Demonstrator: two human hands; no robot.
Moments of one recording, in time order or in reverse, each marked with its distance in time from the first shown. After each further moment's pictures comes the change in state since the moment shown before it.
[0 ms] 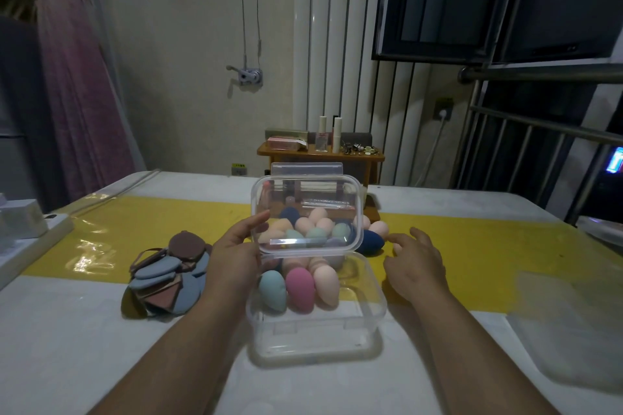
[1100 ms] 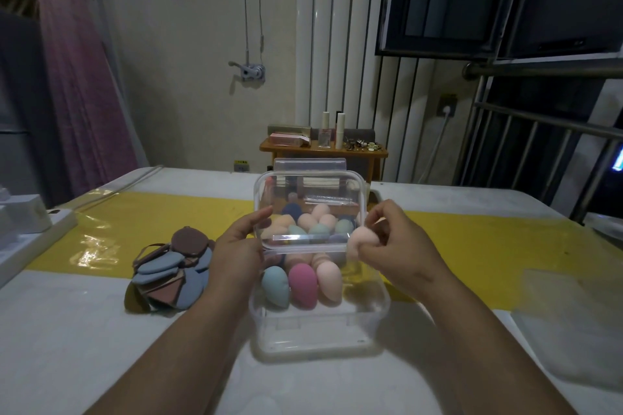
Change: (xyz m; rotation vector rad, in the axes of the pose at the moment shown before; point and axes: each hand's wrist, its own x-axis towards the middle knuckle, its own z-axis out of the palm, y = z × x) left_hand 0.000 0.000 0.003 0.015 0.034 -0.006; right_hand -0.037 -0.038 -0.039 0.392 -0.161 -0.384
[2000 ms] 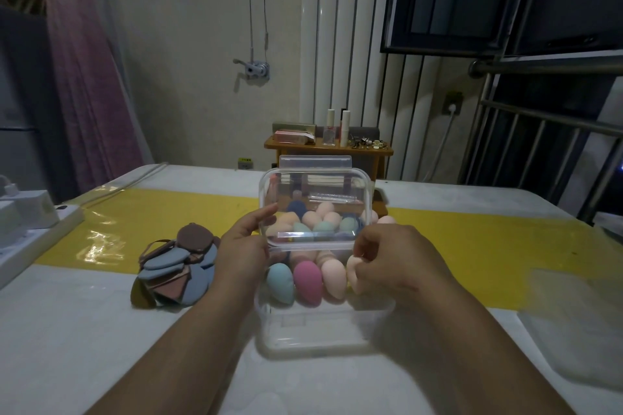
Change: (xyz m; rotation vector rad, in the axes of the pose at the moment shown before) left_hand -0.003 0.003 0.001 -0.008 0.013 -0.014; right_hand -0.004 -0.008 0.011 -0.482 -0.051 0.029
